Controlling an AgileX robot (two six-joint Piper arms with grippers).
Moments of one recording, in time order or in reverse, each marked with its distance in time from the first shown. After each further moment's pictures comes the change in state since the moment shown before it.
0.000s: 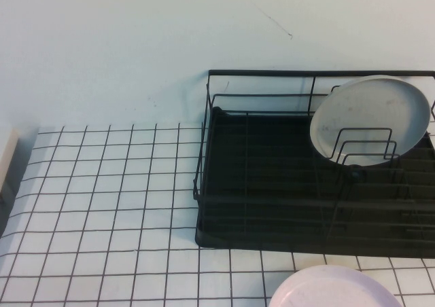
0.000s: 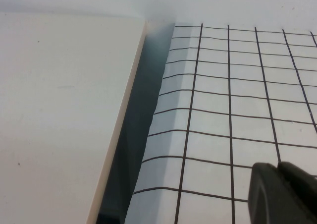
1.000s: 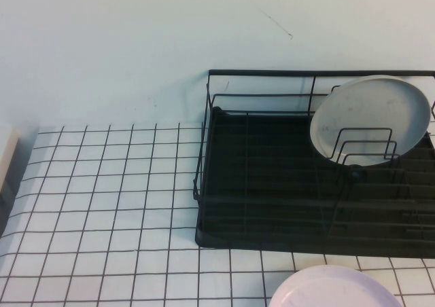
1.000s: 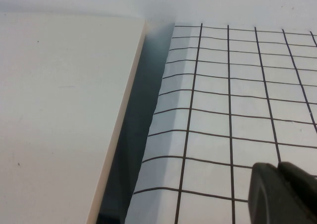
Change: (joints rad) right arm 0.000 -0.174 0.587 -0.842 -0.298 1.047; left arm 0.000 0.000 0.000 0.000 0.000 0.000
